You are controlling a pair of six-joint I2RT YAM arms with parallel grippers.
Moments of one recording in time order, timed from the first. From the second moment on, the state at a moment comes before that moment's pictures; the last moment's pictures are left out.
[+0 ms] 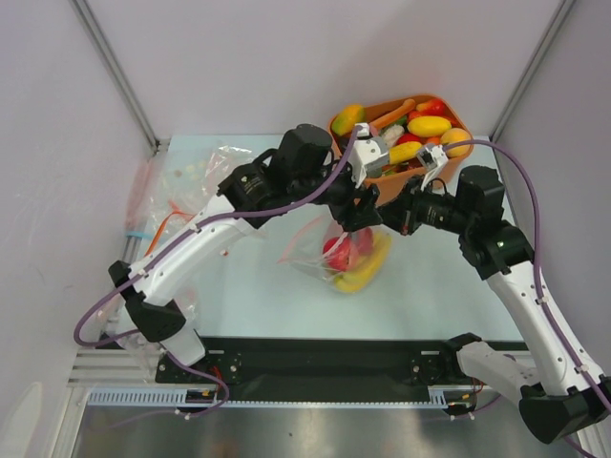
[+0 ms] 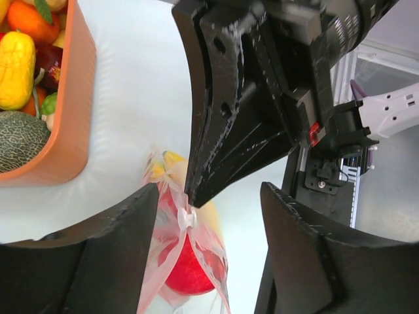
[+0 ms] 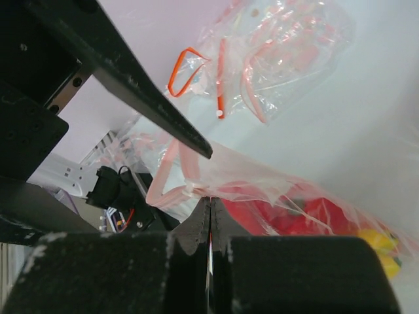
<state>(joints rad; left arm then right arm) -0.94 1.64 1.97 -0.78 0.37 0.09 0.34 0.98 1.15 -0.44 -0.67 0.32</state>
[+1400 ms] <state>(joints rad) -0.72 1.49 1.59 -0.59 0.44 0.02 0.26 1.38 0.90 0.41 -1.07 0.09</state>
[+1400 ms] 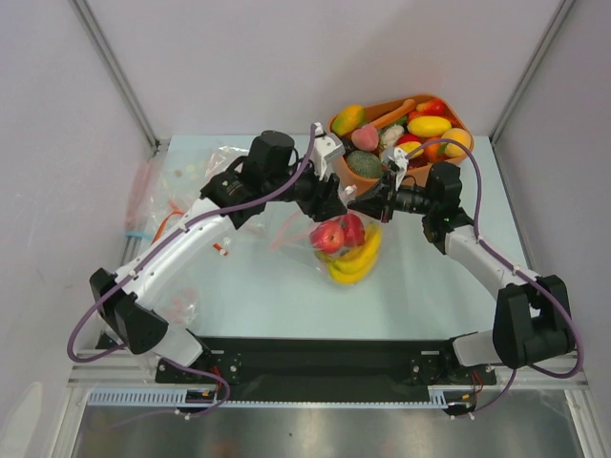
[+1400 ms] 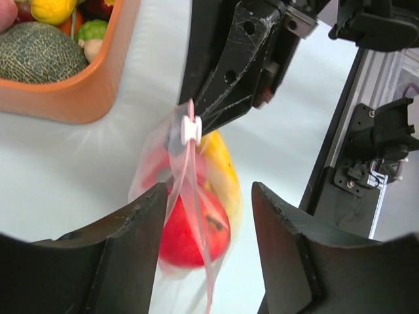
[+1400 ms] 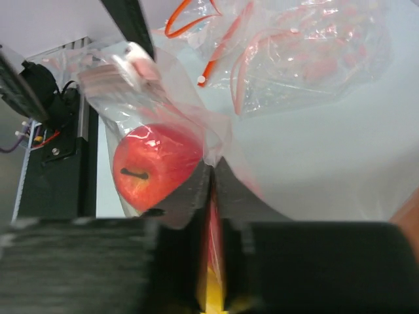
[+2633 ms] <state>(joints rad) -0.74 1.51 1.72 -0.57 0.51 0.06 0.28 1.25 0.92 0.31 -1.16 0.14</state>
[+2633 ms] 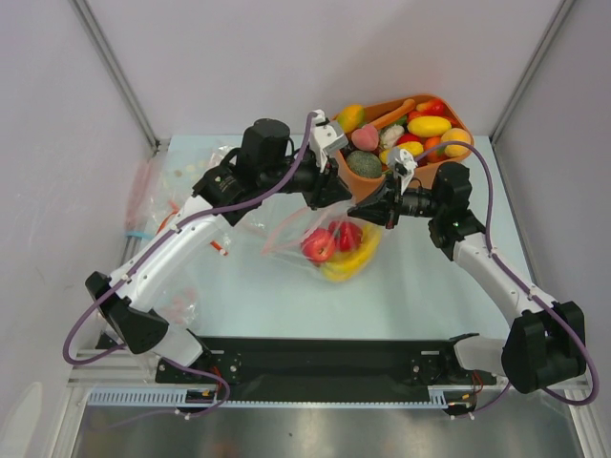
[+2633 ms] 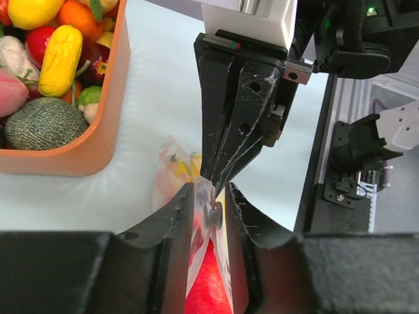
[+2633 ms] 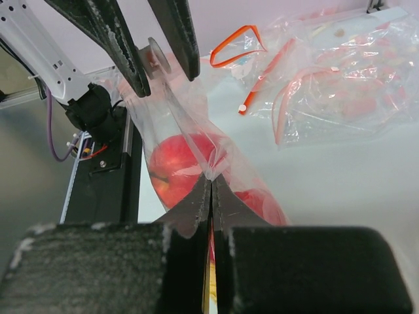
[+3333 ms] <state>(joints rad) -0.75 1.51 1.72 -0.60 0.53 0.07 0.30 1.25 0.94 0.30 -1.16 0.14</state>
